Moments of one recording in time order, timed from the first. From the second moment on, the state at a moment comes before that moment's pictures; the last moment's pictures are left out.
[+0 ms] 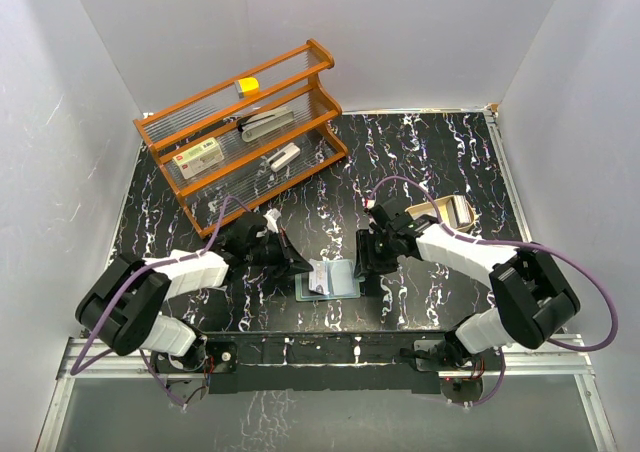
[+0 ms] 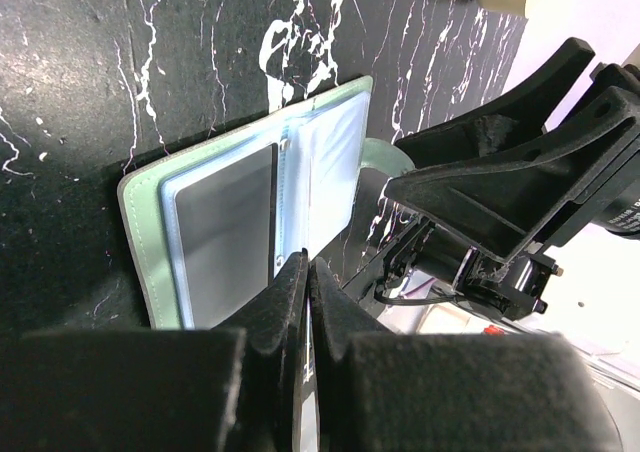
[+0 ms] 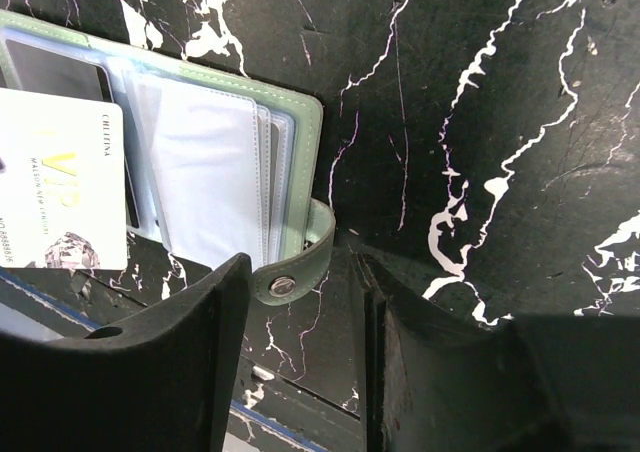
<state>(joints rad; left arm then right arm) -0.60 1.40 0.47 0.20 0.49 -1.06 0.58 1.42 0.76 -0.47 -0.26 0.51</state>
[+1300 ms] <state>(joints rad) -0.60 1.52 0.42 0.38 0.53 -1.08 0.59 1.44 0.76 -0.47 -0.23 0.49</state>
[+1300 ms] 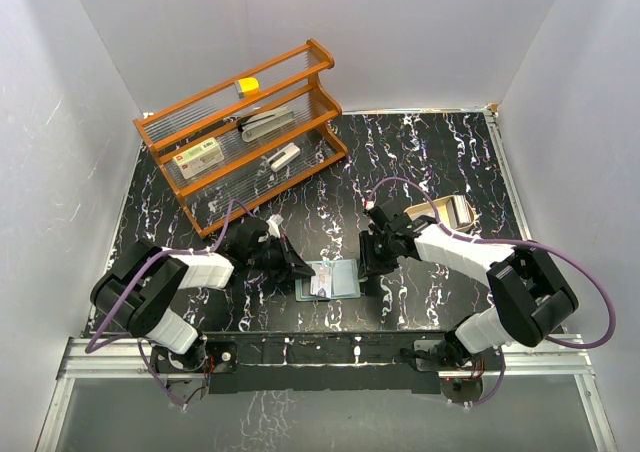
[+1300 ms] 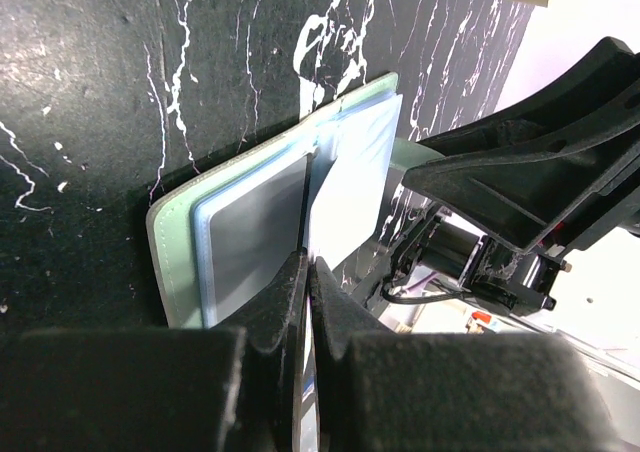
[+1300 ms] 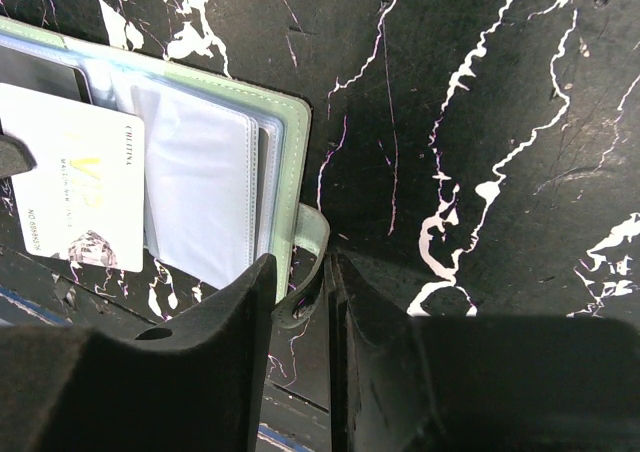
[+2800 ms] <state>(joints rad) -0.60 1.54 0.43 0.38 0.52 -1.07 0.59 1.44 0.74 -0.45 -0.24 0.49</state>
